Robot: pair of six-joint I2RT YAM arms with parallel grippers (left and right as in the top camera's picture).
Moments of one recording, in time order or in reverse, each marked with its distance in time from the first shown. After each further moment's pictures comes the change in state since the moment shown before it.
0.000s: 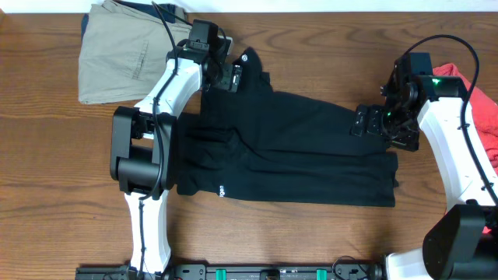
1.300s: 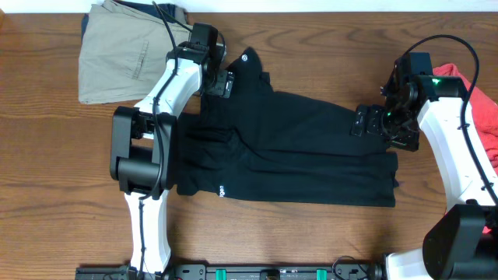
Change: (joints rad) left arm 0.002 0.006 -0.002 -0.095 -0.162 0.010; right arm 0.000 0.000 0.000 0.000 0.000 0.000
